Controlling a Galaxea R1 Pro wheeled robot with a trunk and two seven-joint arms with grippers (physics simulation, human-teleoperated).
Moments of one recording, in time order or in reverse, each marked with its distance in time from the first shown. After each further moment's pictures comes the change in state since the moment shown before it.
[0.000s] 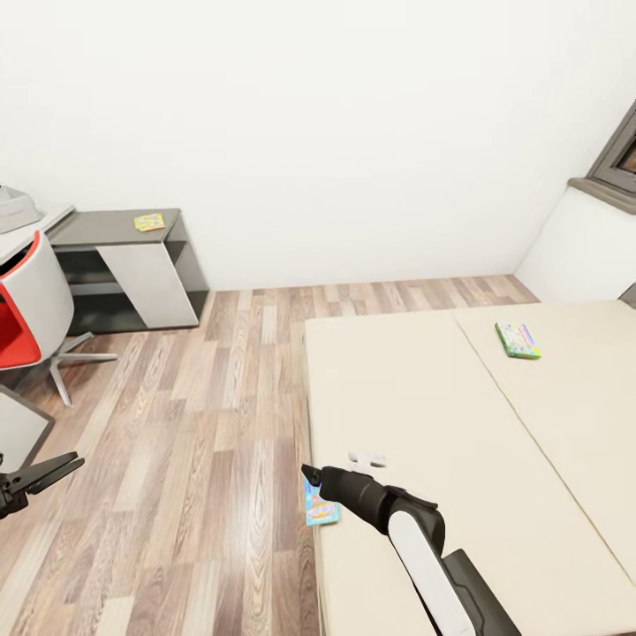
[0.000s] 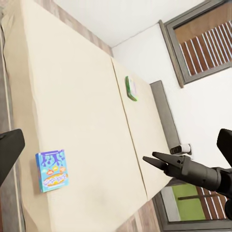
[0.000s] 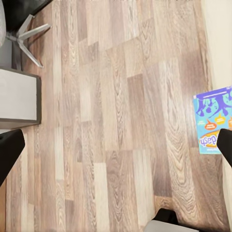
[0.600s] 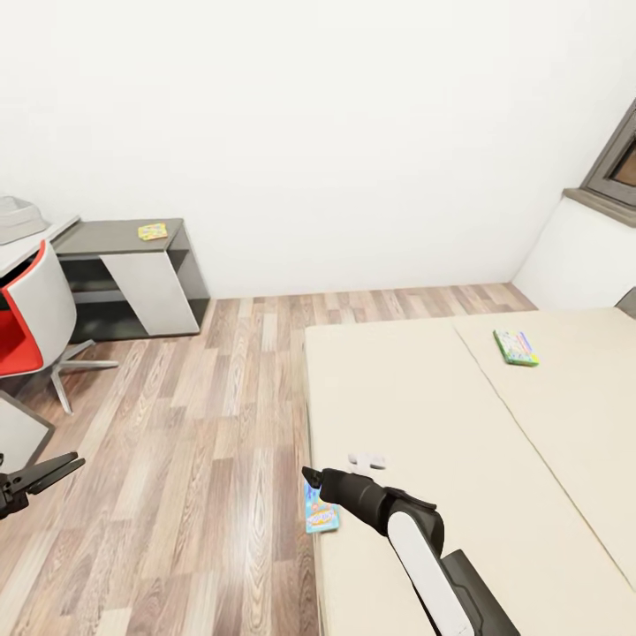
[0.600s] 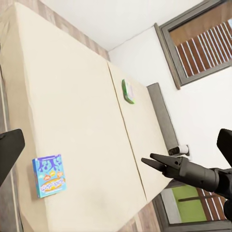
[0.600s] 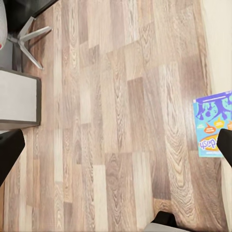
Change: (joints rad) left arm 0.000 -0.001 0.000 0.000 0.000 0.000 0.000; right arm 0.000 0.000 0.000 0.015 0.001 -0.001 0.000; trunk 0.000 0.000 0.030
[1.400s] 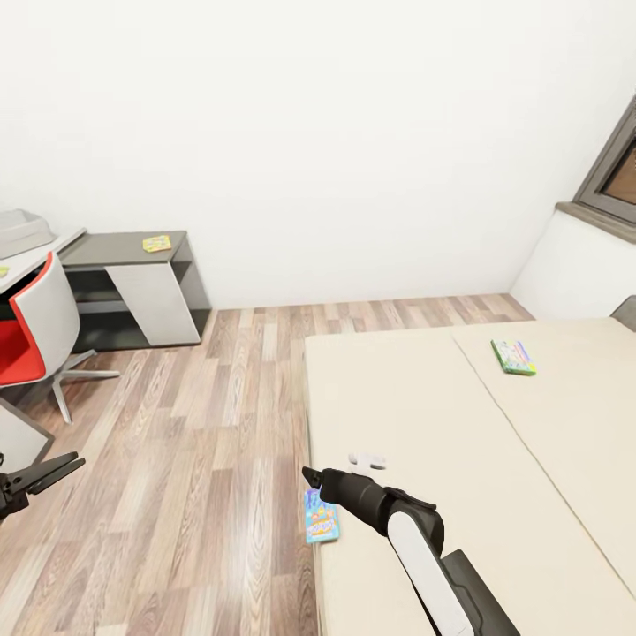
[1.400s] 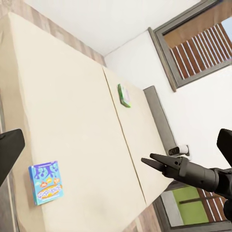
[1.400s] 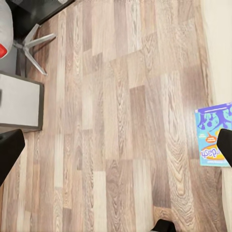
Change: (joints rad) left arm 0.000 0.000 0.000 0.000 0.000 0.000 0.000; right arm 0.000 0.000 0.000 0.001 0.002 -0.001 0.000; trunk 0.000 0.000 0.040
